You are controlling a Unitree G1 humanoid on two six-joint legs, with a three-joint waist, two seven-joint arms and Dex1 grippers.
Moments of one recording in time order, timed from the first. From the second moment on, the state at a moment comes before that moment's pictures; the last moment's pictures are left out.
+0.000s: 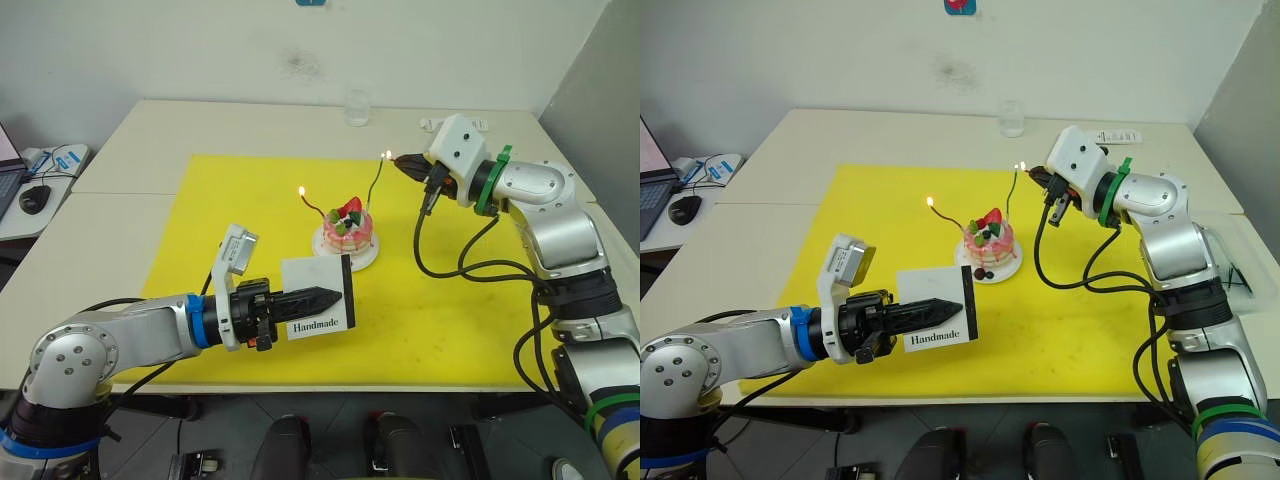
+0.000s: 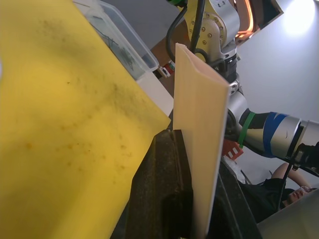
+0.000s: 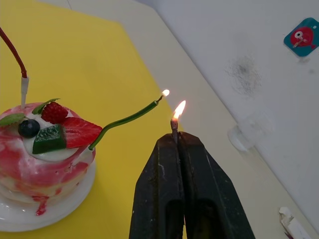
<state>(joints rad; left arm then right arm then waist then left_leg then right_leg) -0.24 0.82 0.10 -0.46 -1.80 1.04 -0.26 -0.87 -0.59 0.15 0.09 0.02 0.30 0.83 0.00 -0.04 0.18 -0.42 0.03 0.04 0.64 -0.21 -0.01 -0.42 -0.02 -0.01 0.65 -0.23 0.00</state>
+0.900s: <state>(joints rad) -0.28 0.69 0.00 -0.54 -1.46 0.99 -0.41 -0.32 -0.78 -0.34 -0.27 0.06 0.79 0.51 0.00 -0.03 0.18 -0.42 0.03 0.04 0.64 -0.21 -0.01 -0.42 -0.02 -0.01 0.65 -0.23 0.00</state>
